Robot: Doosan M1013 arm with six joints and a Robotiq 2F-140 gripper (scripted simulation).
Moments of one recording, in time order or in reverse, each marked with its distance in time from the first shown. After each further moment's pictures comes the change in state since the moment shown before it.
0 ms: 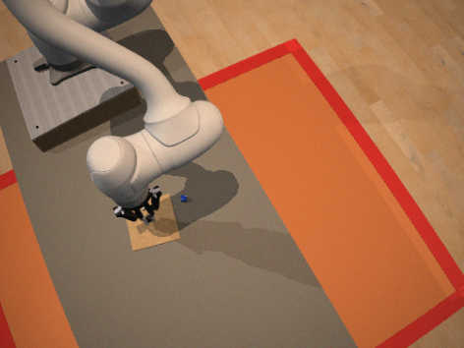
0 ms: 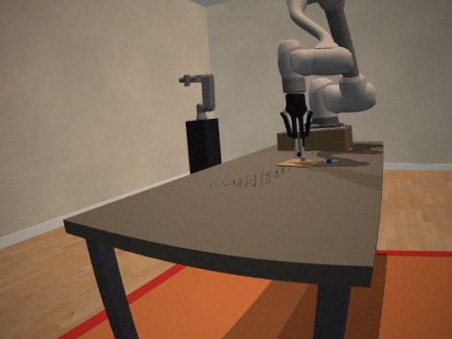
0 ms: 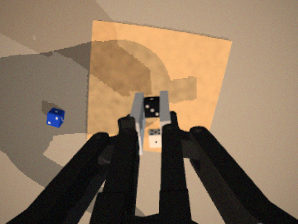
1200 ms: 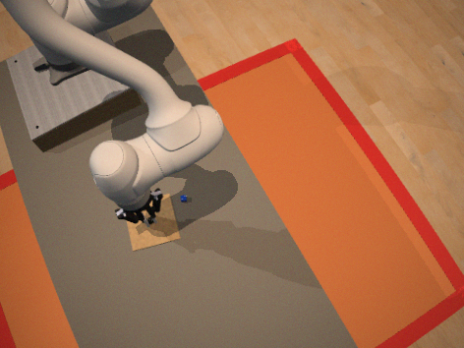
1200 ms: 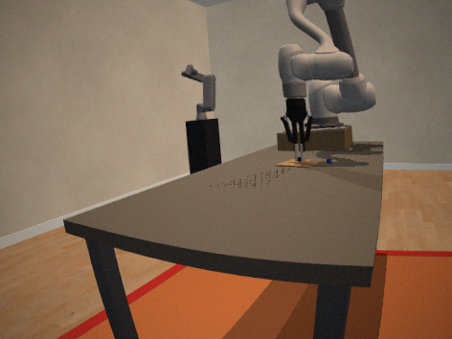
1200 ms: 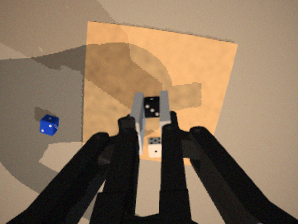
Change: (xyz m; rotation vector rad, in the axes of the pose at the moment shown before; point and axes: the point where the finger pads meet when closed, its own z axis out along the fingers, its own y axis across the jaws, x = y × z) arm 0.000 0.000 0.018 0.000 0.000 0.000
